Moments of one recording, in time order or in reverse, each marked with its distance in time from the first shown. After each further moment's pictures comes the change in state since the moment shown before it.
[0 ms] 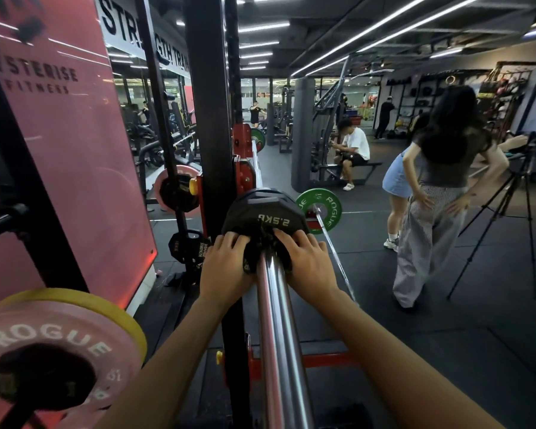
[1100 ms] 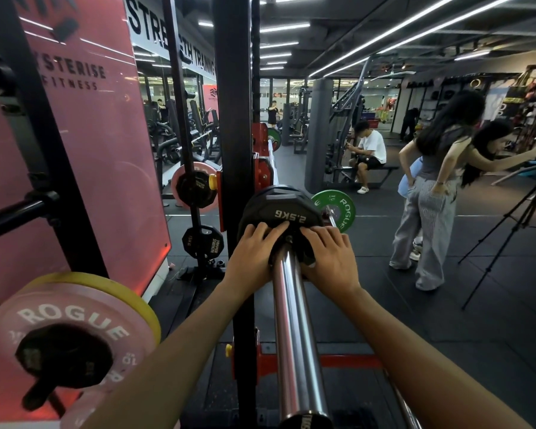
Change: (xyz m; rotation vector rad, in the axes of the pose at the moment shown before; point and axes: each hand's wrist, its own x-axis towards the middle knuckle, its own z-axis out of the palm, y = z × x) left_hand 0.007 0.012 -0.004 -0.070 -0.099 0.145; right_hand -0.002 0.014 -0.004 0.011 0.253 -0.146
